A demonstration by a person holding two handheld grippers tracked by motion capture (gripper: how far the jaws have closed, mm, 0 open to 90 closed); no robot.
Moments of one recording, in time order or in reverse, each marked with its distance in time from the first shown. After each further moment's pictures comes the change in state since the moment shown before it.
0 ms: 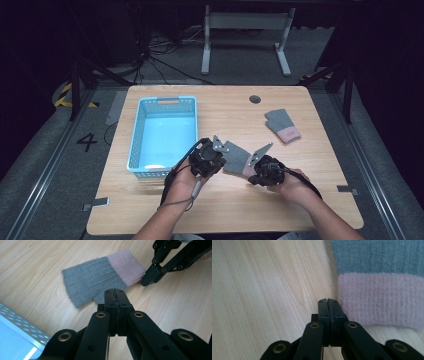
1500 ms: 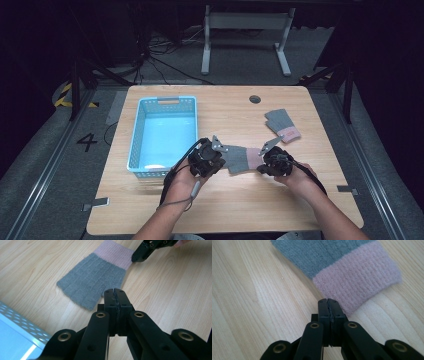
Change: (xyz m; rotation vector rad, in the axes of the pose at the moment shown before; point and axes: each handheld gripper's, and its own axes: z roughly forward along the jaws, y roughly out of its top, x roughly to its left) left arm 0.002 0.000 0.001 0.010 -0.011 -0.006; right arm -0.033 -0.015 -0.008 -0.035 -0.108 0.103
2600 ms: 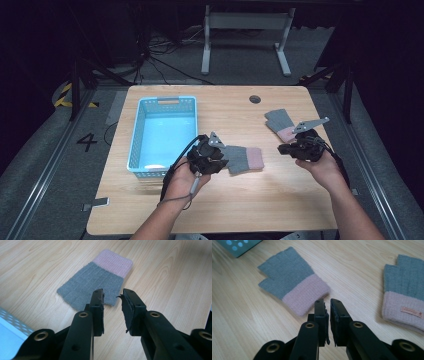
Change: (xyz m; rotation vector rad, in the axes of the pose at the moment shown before) left arm 0.005 0.002 -0.006 -0.050 -0.022 -0.026; right arm -0.043 -0.020 -0.080 -0.239 -0.070 0.172
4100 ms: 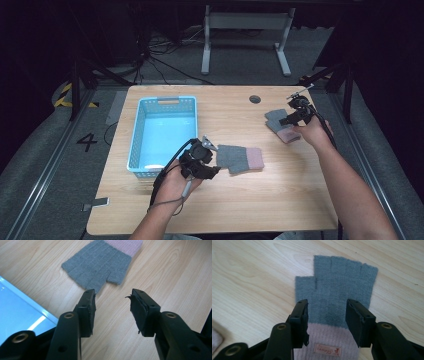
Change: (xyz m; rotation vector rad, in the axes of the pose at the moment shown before) left arm 0.007 -0.017 -0.007 0.093 0.023 -0.073; right arm -0.126 0.049 0.071 0.187 -0.193 0.204
